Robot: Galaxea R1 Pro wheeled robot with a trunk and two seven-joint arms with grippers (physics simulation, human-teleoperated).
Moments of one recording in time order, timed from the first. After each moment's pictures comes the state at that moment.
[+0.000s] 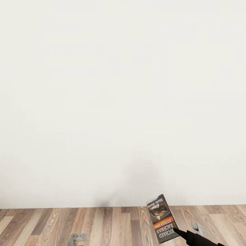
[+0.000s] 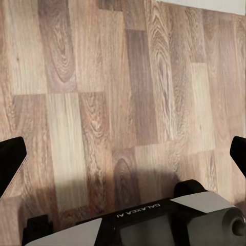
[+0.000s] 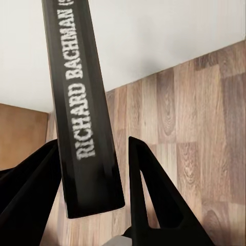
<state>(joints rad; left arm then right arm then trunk) -0.48 0.09 -0.16 -0.02 0.25 -0.01 -0.48 -0.41 -0.33 0.03 -0.21 -0.48 0.16 0.99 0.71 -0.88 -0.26</state>
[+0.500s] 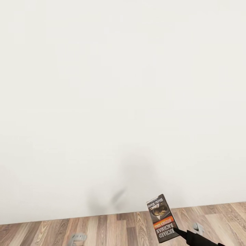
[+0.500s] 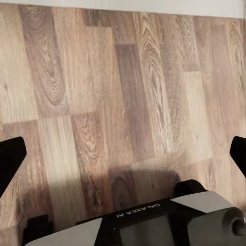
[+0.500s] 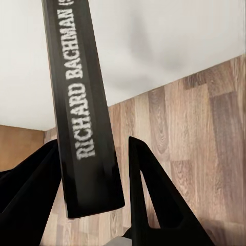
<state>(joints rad) -0.48 0.09 -0.16 -0.02 0.25 -0.01 -0.48 -0.41 -0.33 0.02 -0.21 -0.48 0.16 0.99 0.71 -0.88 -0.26</state>
